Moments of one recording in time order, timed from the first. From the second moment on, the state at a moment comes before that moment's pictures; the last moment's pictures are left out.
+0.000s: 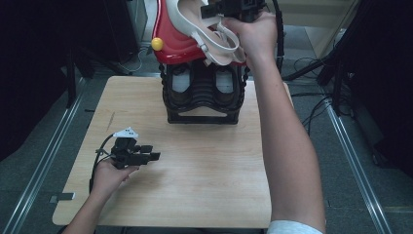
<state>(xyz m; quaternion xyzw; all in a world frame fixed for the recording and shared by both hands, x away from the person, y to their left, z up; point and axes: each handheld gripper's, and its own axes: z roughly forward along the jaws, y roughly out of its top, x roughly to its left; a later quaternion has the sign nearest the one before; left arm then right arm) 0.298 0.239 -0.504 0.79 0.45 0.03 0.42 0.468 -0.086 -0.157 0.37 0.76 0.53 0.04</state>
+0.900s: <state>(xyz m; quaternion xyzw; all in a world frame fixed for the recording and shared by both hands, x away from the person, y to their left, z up) 0.297 0.238 -0.504 0.79 0.44 0.03 0.42 0.518 -0.089 -0.167 0.57 0.59 0.56 0.08</state>
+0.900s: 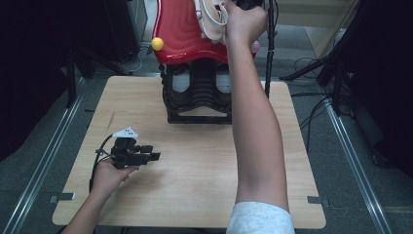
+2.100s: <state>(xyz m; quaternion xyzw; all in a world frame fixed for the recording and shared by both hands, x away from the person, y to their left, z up) 0.298 0.236 -0.505 0.80 0.44 0.03 0.41 0.512 -0.086 -0.164 0.56 0.59 0.57 0.07</state>
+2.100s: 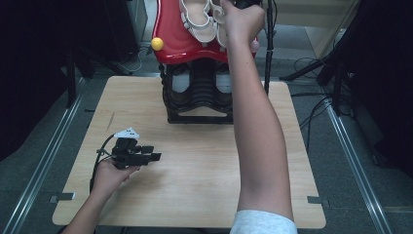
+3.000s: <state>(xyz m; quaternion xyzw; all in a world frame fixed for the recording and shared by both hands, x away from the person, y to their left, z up) 0.296 0.232 -0.506 0.81 0.42 0.03 0.41 0.483 -0.167 -0.173 0.53 0.62 0.56 0.11</state>
